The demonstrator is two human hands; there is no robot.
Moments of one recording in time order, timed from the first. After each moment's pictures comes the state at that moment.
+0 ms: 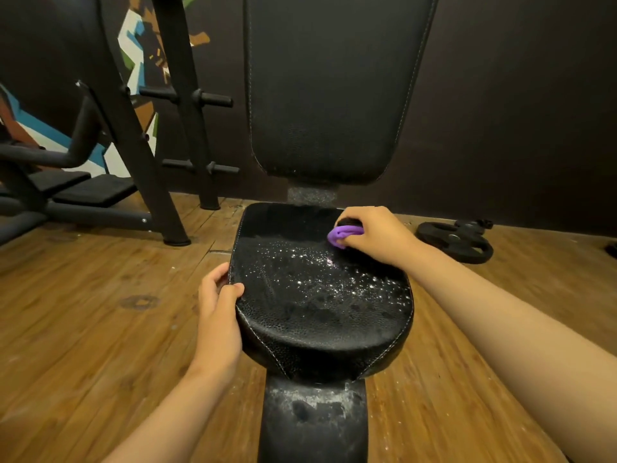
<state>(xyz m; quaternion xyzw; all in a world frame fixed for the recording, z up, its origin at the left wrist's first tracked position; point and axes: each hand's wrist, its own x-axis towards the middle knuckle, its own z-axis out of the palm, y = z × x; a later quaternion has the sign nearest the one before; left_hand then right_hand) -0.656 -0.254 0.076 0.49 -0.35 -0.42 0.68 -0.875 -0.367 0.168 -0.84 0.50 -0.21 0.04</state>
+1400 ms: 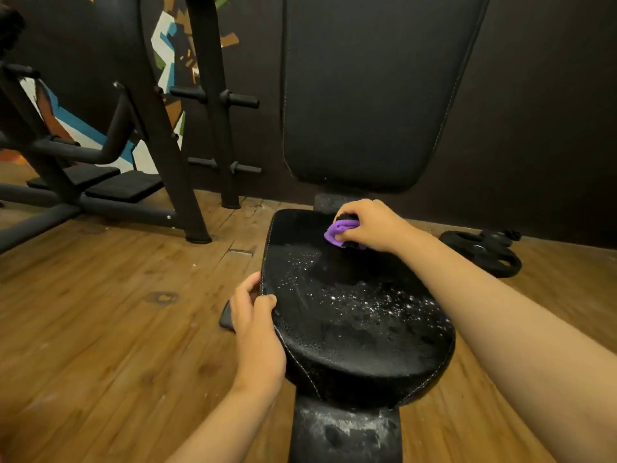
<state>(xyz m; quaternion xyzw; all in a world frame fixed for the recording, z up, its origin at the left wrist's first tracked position) -0.667 -0.252 0.079 0.50 -0.33 -0.39 0.69 -0.818 -0.396 0.190 -0.84 0.51 -0.15 0.10</state>
